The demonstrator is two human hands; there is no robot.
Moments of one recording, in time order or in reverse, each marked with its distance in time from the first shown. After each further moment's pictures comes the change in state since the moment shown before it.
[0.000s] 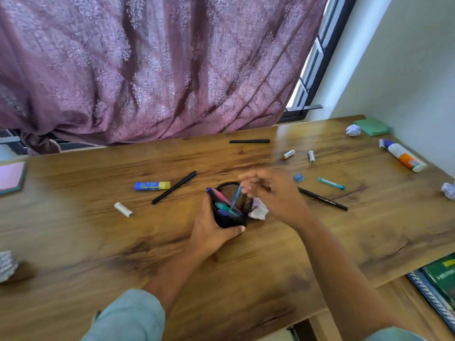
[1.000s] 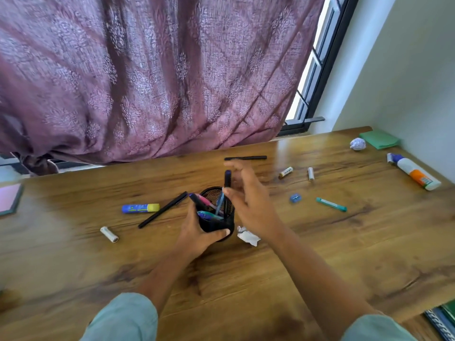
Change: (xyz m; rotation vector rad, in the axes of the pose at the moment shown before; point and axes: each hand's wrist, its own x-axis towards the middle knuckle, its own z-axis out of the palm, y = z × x) left_hand 0.055 -0.007 0.004 -0.005 0.040 -0.030; right_hand 0.040 0.015 0.004 0.041 0.102 -0.217
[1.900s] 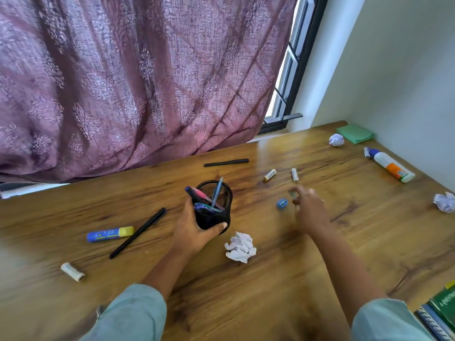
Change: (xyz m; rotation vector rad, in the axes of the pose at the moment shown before) left_hand 0.058 0.006 0.024 0.103 0.000 0.157; right_hand -0.015 0.132 -0.100 -0.740 0.136 0.636
